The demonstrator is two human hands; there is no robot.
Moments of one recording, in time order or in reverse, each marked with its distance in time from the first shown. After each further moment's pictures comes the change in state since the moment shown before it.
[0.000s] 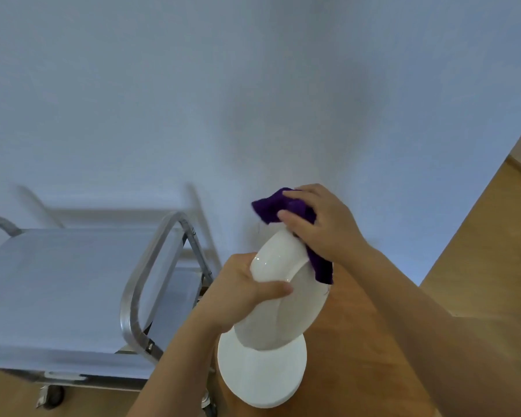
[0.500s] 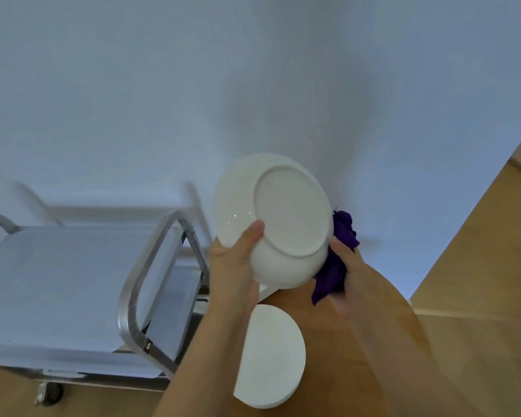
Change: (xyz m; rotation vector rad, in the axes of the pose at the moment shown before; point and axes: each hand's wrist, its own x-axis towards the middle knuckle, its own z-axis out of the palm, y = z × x) left_hand 0.027 0.015 0.021 -0.800 0.474 0.101; right_hand -0.049 0.060 0.038 1.429 0.119 0.556
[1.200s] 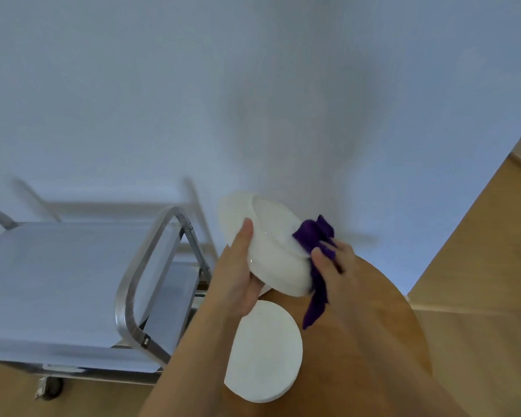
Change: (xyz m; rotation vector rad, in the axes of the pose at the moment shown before) left_hand 0.008 -0.015 -0.015 0.043 -0.106 -0.341; right_hand -0.030 0.003 0.015 -0.682 0.151 -0.209
